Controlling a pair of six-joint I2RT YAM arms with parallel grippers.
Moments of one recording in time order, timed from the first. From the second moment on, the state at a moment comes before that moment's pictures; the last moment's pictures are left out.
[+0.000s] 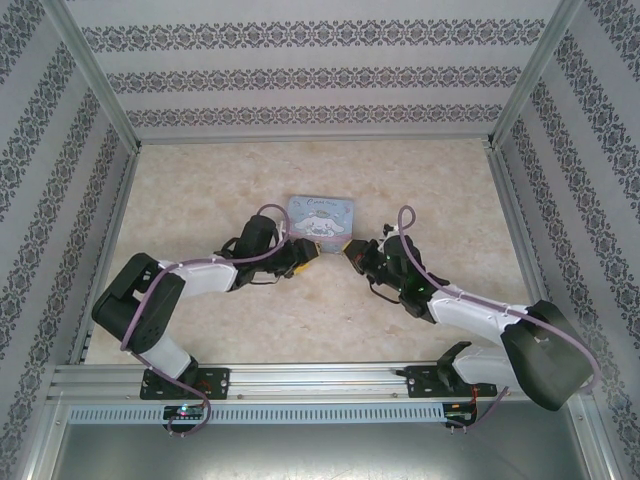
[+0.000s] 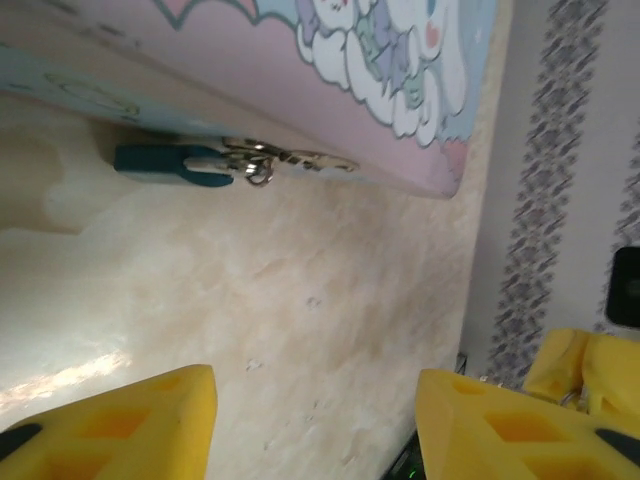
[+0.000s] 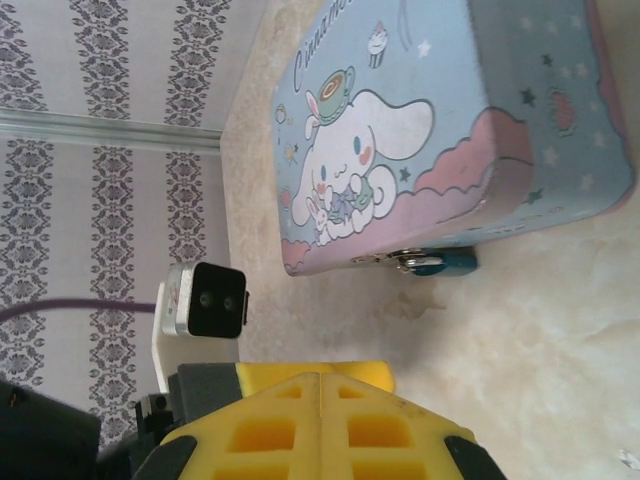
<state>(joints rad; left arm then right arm) -0.54 1.60 0.67 0.32 0.51 -1.13 0.62 1.24 0.43 0.43 -0.15 1.34</state>
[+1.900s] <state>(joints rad) -0.69 1.61 0.57 0.83 0.20 -1.48 0.55 1.30 0.48 0.49 -0.16 1.36</state>
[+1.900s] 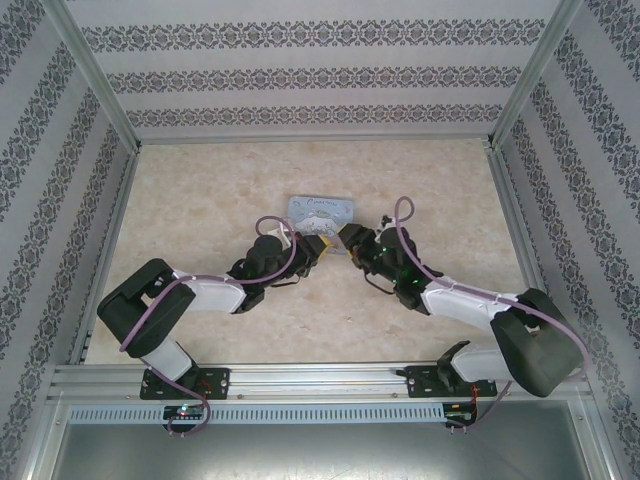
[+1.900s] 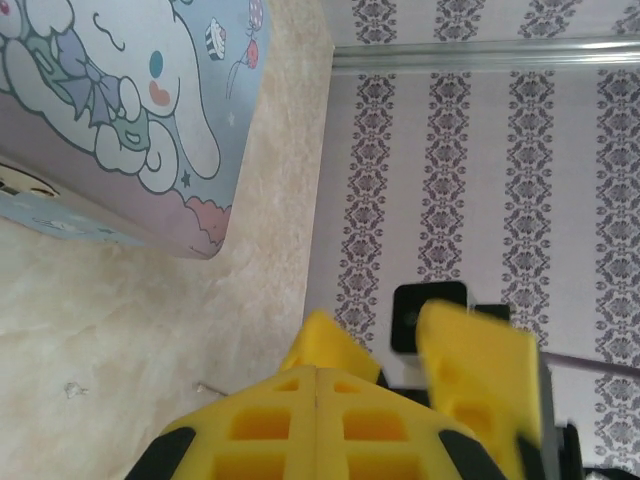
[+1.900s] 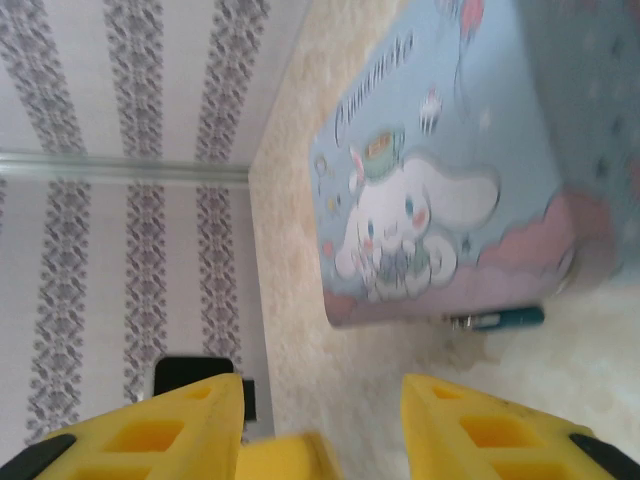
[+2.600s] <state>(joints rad) -0.49 1.58 0.76 0.62 0.72 -1.20 0.39 1.39 0.53 0.66 -0.70 1.16</state>
